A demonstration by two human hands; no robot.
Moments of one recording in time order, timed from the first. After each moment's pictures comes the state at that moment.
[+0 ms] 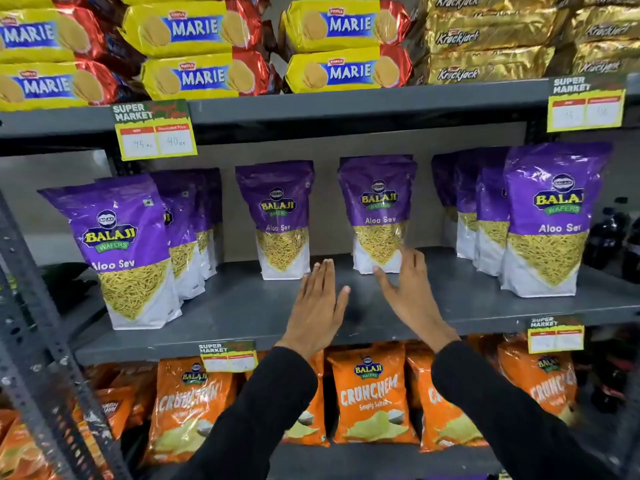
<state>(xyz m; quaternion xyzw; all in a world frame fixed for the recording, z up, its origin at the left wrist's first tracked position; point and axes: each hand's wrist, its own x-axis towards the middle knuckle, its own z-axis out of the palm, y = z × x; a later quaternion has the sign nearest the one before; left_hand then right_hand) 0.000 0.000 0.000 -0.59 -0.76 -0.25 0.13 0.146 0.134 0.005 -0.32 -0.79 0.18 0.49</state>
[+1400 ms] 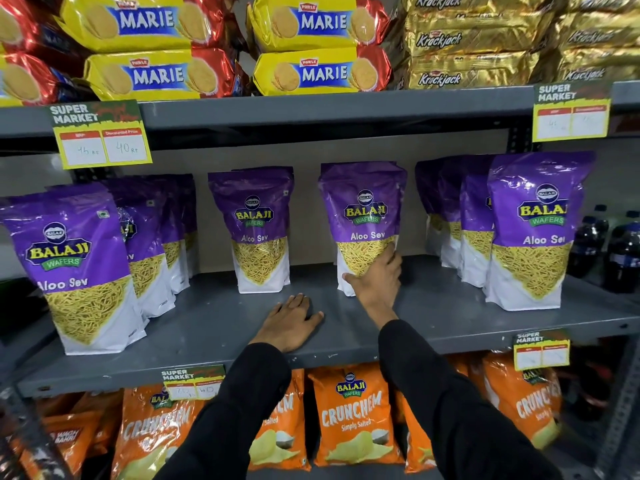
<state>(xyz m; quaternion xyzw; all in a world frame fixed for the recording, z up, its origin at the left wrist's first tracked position) -0.050 0.048 -0.008 -0.57 -0.81 -0.11 -0.03 0.080 0.188 0.020 -0.53 -0.69 0.19 0.45</state>
